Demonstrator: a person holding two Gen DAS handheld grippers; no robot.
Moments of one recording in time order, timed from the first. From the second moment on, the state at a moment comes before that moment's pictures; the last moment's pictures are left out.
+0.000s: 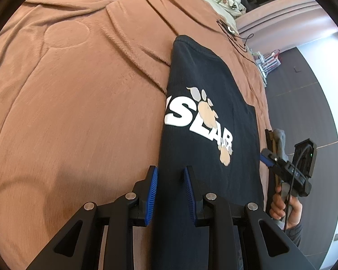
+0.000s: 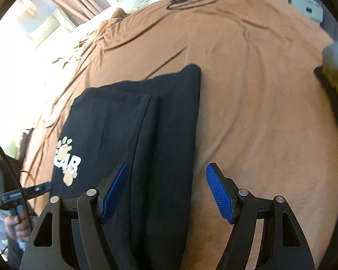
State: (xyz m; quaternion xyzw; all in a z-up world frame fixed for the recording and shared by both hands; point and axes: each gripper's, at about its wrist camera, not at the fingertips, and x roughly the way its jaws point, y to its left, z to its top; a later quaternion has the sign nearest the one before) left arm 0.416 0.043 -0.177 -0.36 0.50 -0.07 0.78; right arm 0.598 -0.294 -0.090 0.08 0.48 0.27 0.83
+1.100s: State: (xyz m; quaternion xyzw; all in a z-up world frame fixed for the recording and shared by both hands) left arm 0.529 0.060 -0.176 -0.32 0.53 -0.04 0.79; right arm 0.707 -0.308 -0.143 0.19 0.49 0.40 0.75
